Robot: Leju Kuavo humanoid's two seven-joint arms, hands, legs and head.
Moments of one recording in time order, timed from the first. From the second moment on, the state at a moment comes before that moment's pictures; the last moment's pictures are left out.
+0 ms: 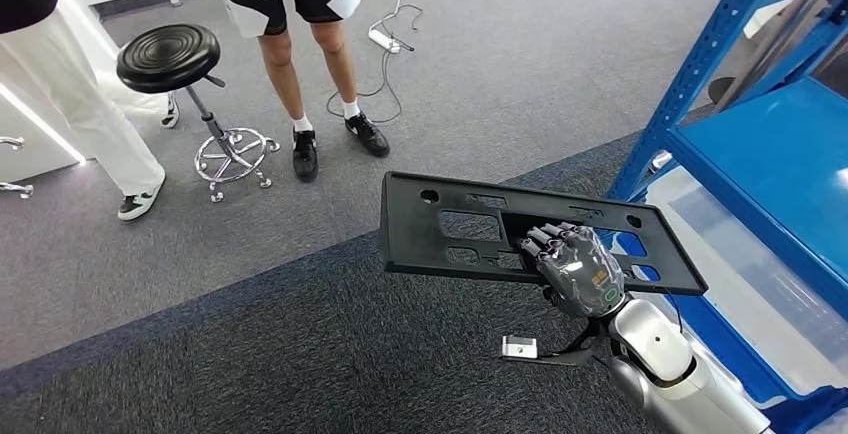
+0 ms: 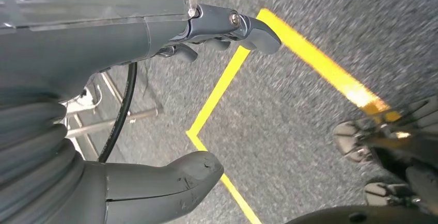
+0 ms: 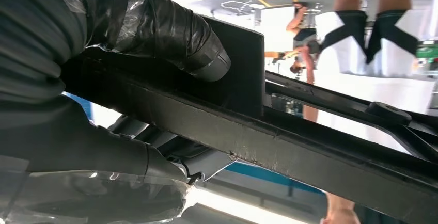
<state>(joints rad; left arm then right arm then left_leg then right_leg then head) -0.04 -0.04 0.84 -0.19 -1.27 -0.13 -0.01 -0.32 -0.50 0.63 -1.52 1.18 -0.56 -0.21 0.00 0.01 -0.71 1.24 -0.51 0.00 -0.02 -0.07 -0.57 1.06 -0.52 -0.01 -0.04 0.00</state>
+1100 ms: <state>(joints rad) -0.03 0.00 0.87 -0.19 -1.25 -0.17 -0.03 -0.56 -0.30 0.73 -1.39 1.18 -0.46 -0.16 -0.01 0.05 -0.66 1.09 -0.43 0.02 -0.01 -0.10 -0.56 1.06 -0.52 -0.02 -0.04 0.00</state>
